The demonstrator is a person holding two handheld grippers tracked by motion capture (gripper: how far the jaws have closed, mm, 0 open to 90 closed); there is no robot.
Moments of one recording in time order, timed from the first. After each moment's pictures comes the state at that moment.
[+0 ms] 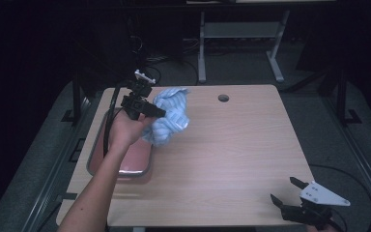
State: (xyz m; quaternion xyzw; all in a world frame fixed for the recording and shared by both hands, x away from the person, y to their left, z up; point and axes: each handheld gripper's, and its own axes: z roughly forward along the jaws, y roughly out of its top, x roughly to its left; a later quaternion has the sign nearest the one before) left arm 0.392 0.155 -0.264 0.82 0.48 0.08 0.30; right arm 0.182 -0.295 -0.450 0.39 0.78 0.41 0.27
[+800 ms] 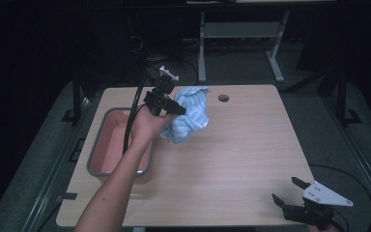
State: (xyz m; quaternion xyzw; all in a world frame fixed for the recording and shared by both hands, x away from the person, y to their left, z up) left arm 0.404 0.104 -0.263 0.84 0.44 0.06 0.31; right arm 0.182 -0.301 -0.451 0.40 0.77 0.41 0.27
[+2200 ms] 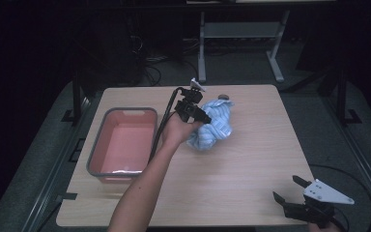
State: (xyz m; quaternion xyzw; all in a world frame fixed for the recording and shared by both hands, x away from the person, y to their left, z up) left arm 0.433 0.037 -0.327 0.85 0.43 -0.01 0.30; right arm 0.186 -0.303 -0.450 0.40 0.77 0.42 0.27
